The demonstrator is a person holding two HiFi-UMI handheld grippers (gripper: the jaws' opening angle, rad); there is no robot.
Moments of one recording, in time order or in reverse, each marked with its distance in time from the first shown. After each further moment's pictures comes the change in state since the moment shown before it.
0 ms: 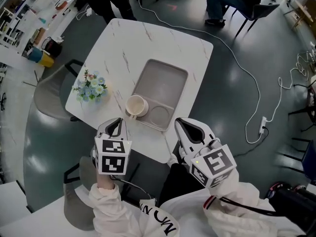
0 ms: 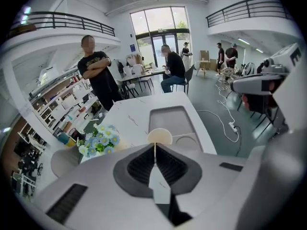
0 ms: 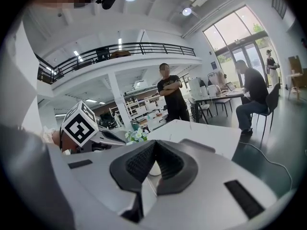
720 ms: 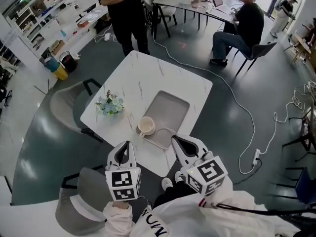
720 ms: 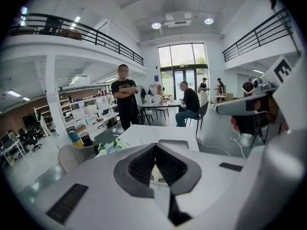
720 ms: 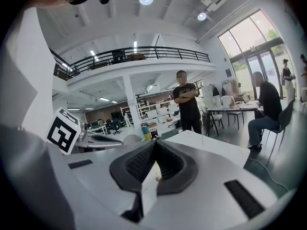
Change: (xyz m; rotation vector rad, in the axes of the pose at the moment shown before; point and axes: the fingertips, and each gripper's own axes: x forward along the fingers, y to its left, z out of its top) left arm -0.125 -0.006 0.019 -0.254 -0.369 0.147; right arm -0.031 0.065 0.065 -0.109 -0.038 0.119
